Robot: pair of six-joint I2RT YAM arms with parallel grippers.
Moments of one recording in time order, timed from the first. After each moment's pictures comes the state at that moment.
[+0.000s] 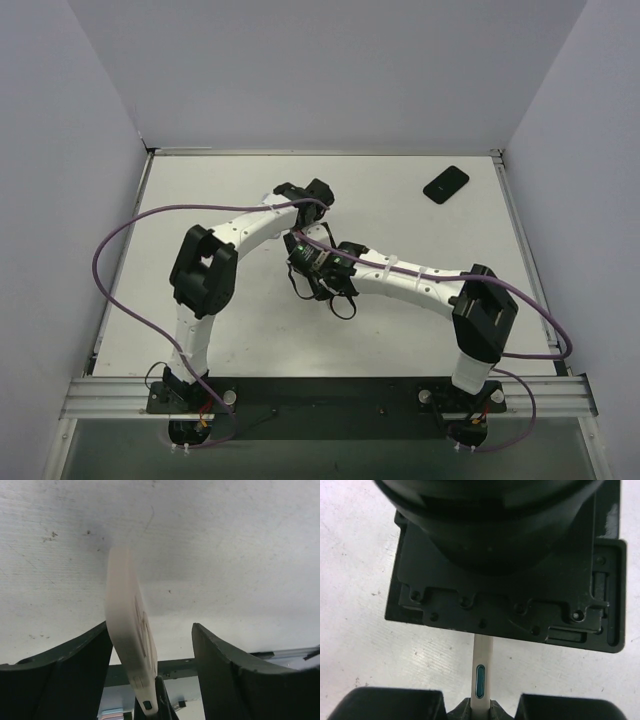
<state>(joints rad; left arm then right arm) -0.67 2.10 1.75 -1.11 0.15 -0.97 1.03 1.74 1.32 -0.75 0.37 0.54</state>
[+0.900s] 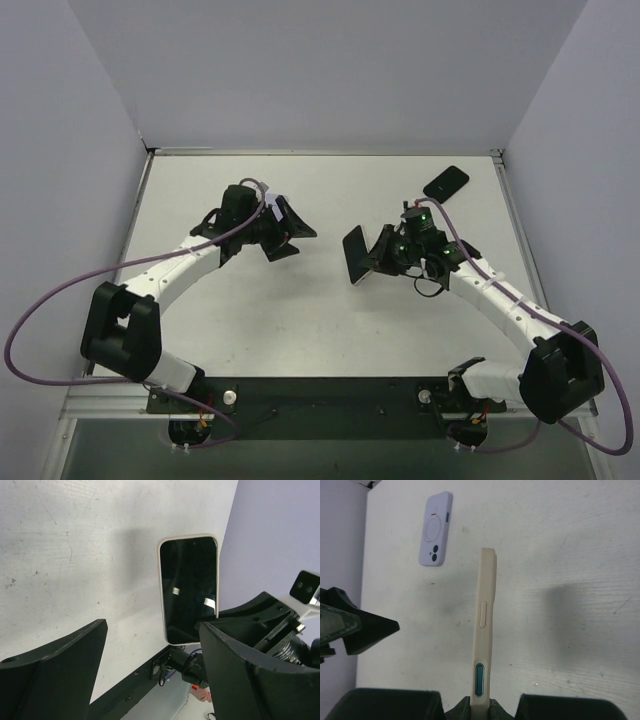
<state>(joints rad) -0.41 1.51 1.06 -0.25 0.47 -1.02 0.49 1.26 0.88 -0.44 -0.20 0.72</state>
